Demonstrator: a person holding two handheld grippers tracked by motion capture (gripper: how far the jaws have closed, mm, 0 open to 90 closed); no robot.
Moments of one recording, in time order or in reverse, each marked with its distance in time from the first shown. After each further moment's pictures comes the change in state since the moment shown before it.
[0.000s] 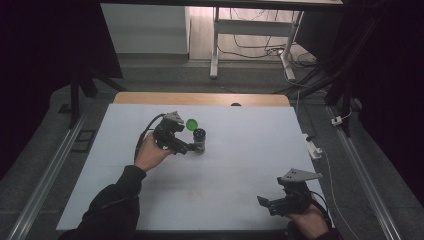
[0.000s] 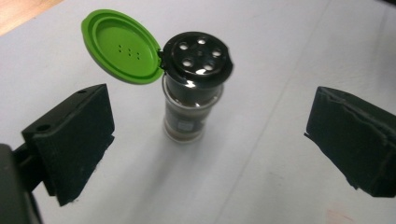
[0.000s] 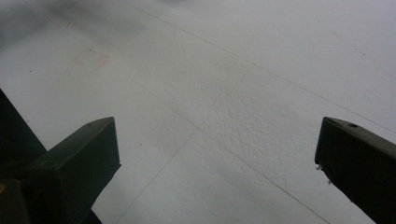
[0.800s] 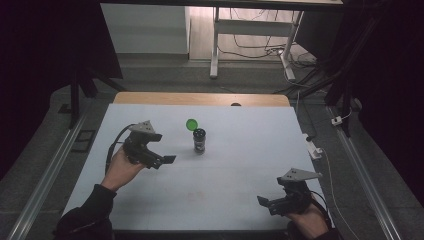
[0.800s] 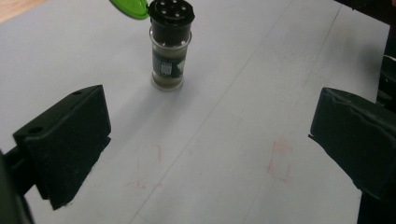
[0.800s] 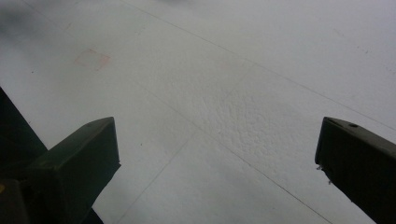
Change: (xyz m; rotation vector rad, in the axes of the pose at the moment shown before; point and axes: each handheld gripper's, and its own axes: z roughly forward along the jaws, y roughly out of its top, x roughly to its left) left arm -0.025 -0.045 -0.075 -0.031 0.001 -0.016; right arm -0.001 0.000 0.000 0.005 0.008 0.012
